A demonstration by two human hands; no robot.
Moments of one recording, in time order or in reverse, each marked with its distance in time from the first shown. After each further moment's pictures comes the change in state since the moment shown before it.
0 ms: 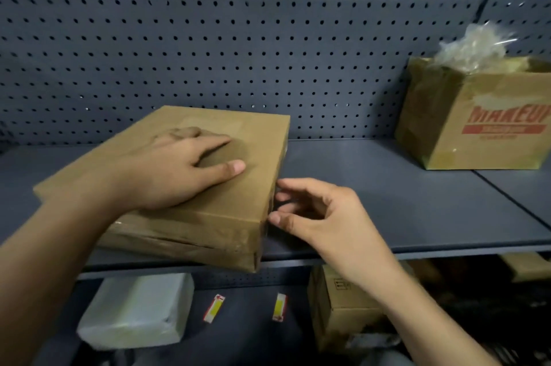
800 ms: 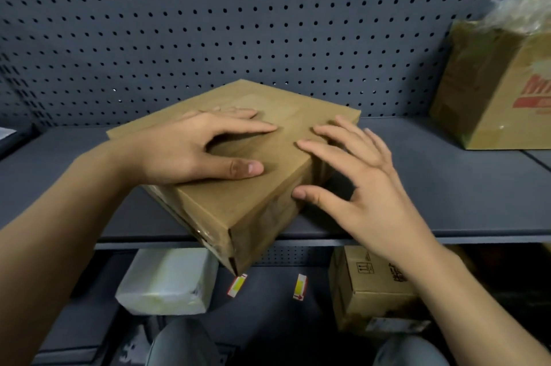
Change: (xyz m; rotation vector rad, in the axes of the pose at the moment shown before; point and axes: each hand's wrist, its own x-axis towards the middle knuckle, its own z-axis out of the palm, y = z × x) left_hand -0.001 -0.011 -0.003 -0.142 -0.079 0.298; right_hand 0.011 0.011 -0.012 -0.585 0.116 -0.479
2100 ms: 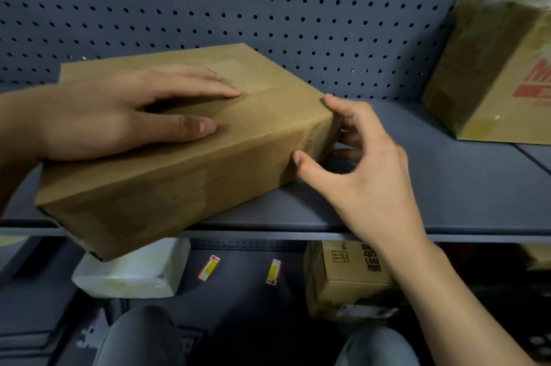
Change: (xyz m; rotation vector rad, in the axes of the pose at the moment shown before) left_hand 0.012 -0.032 0.026 -0.138 0.236 0.032; right_hand -0.001 0.013 -0.003 0.194 0.067 0.320
